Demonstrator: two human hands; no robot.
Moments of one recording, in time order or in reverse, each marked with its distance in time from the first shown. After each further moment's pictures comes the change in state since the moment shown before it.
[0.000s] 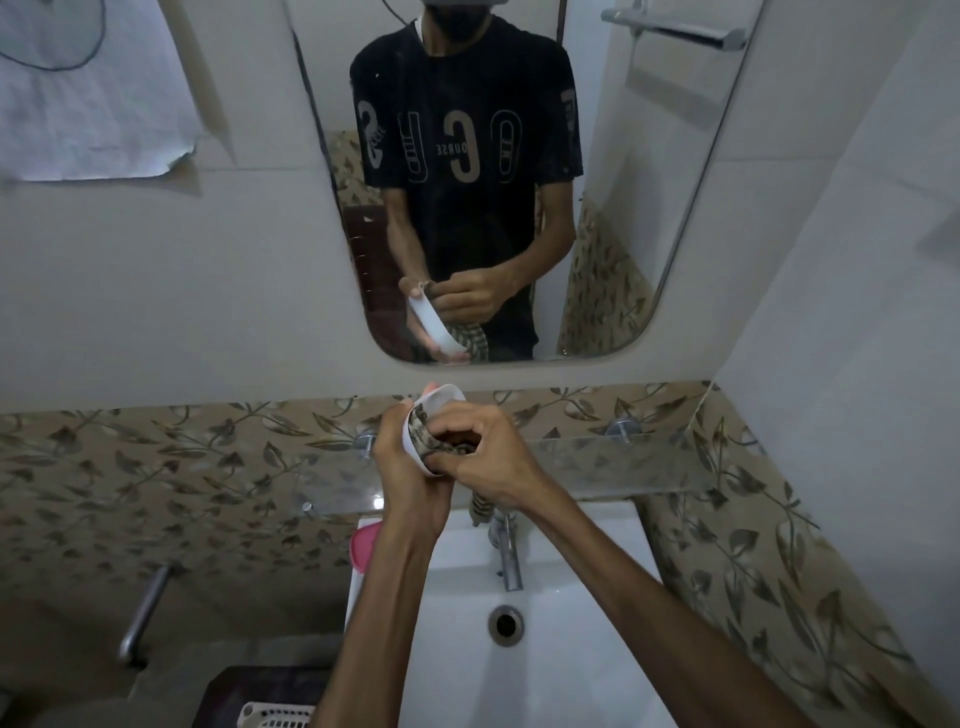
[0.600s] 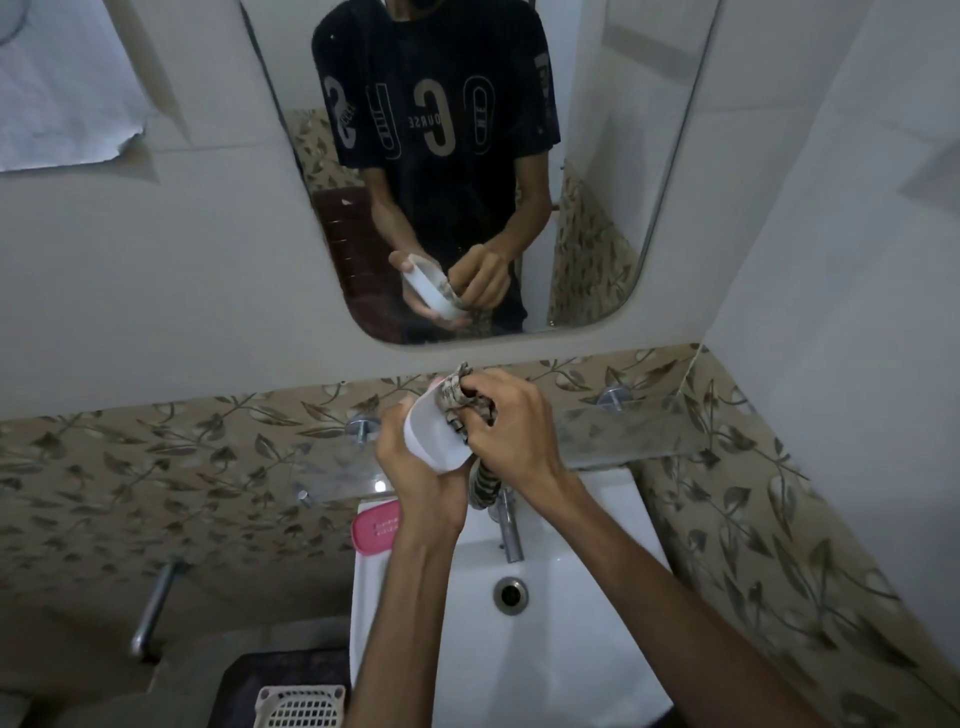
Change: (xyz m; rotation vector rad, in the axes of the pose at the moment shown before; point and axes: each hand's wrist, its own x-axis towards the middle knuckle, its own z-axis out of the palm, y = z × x) left_hand -0.030 -0.016 0.015 -0.093 0.045 -0.033; right_hand -0.015 0.014 -0.015 -0.418 0.334 -0.014
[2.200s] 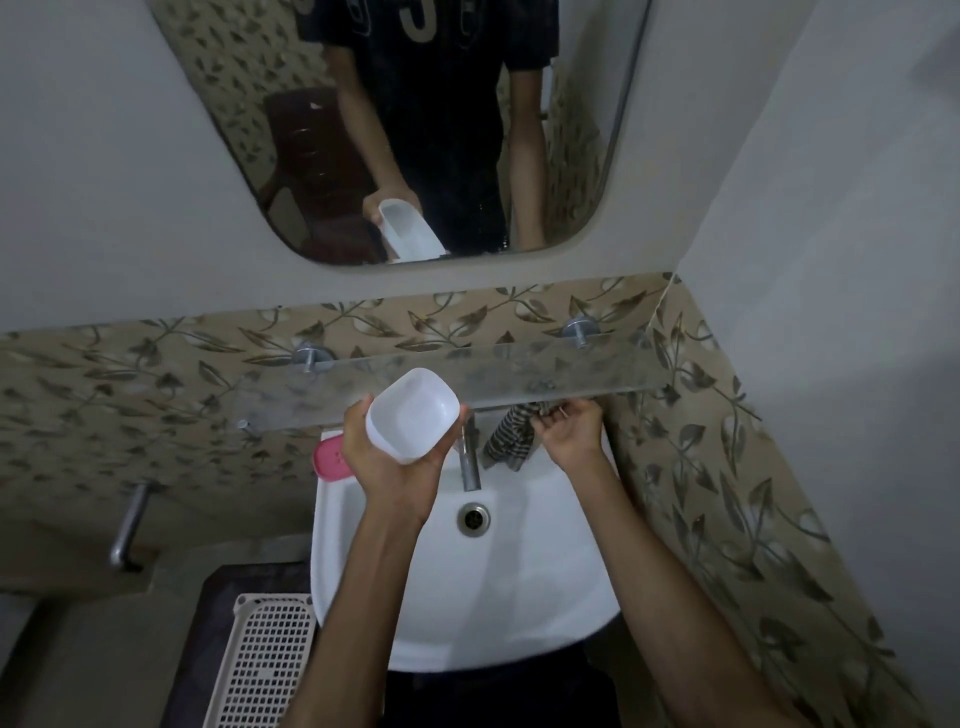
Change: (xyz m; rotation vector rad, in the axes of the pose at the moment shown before) left_hand -0.024 -0.061 -0.047 -0.178 0.281 -0.165; right_hand -0.080 0.175 -0.012 1.513 0.387 1.400
